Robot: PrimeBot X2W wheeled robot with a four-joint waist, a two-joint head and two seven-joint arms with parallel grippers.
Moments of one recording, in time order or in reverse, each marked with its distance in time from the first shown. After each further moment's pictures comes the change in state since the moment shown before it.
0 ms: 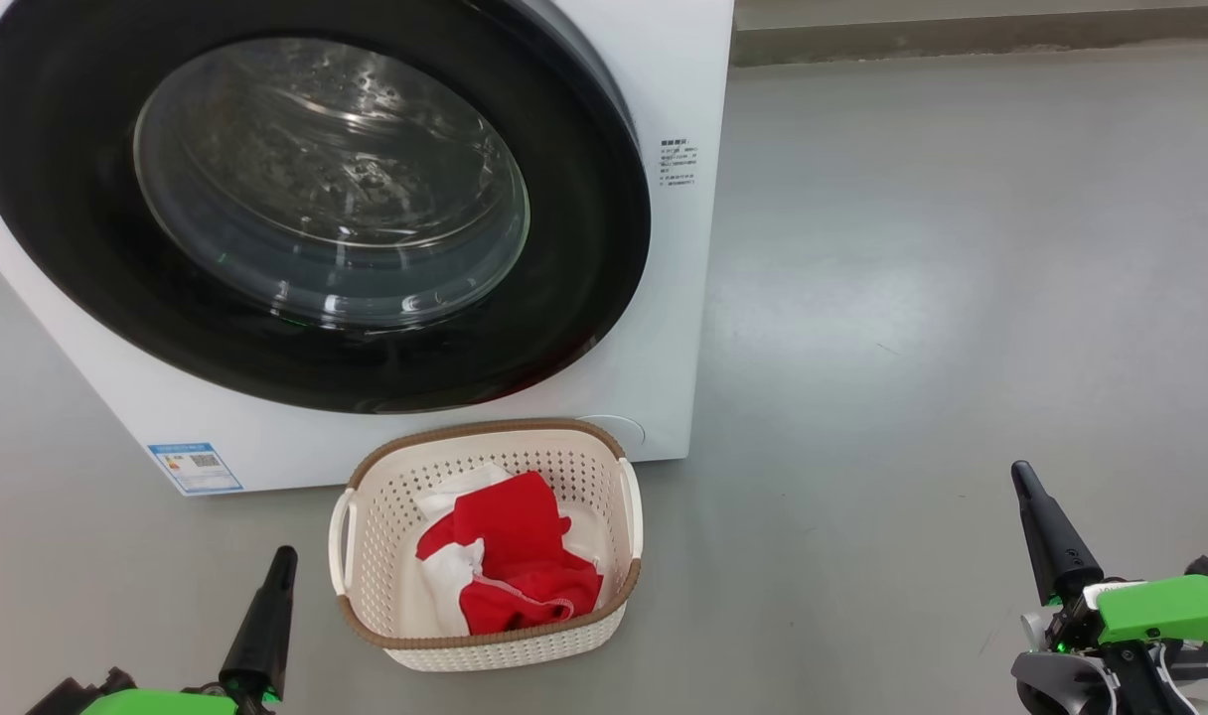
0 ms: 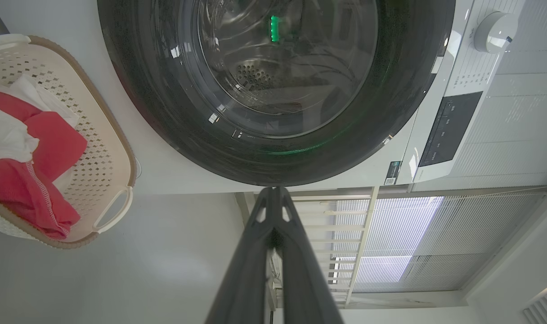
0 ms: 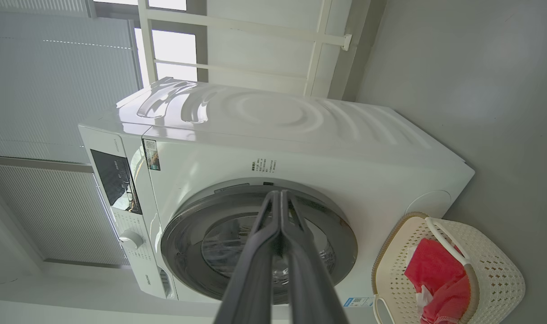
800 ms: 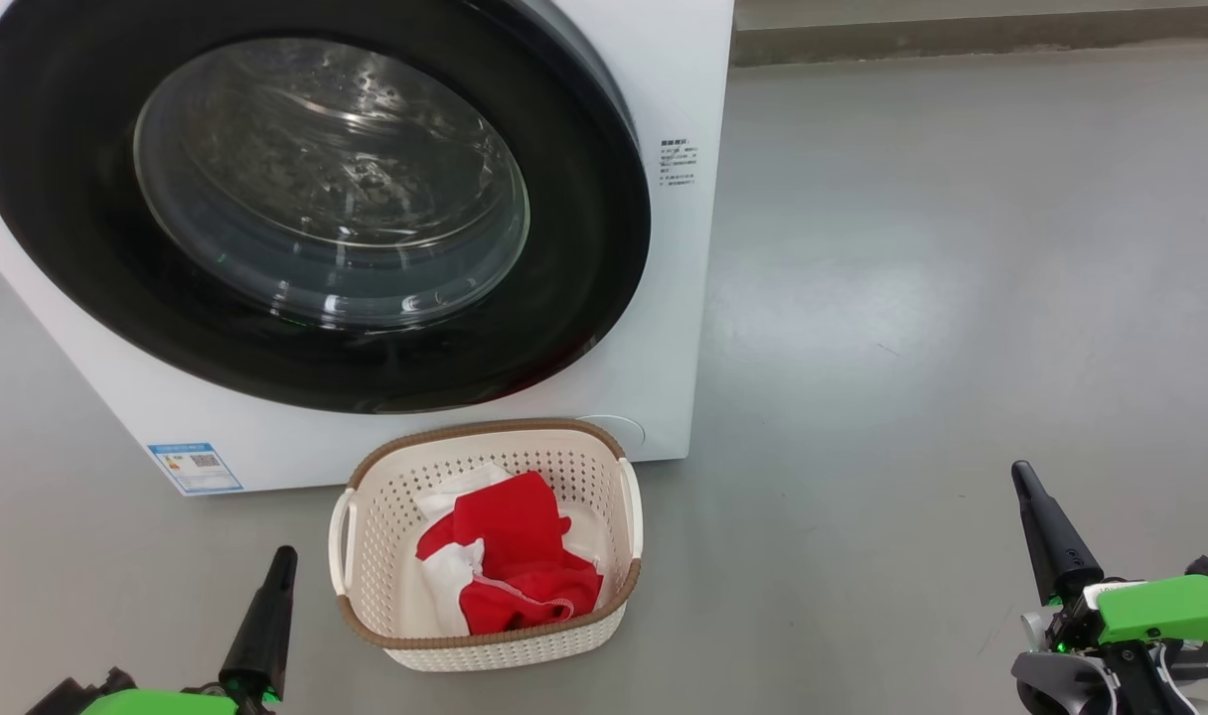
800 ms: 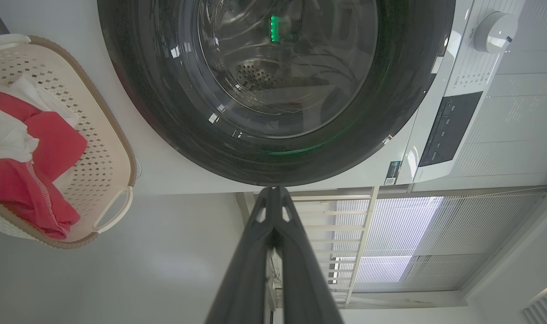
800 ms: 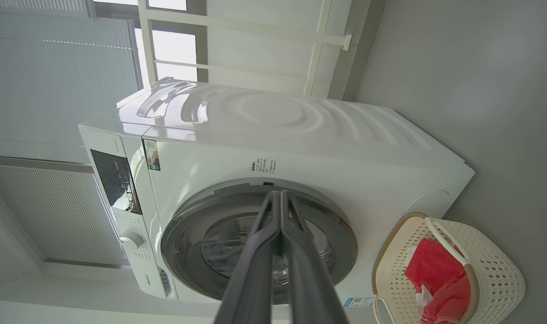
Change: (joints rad) left arm 0.000 0.000 0.000 0.000 0.000 0.000 0.000; right arm 0.000 0.000 0.000 0.000 0.000 0.000 0.000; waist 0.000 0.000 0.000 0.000
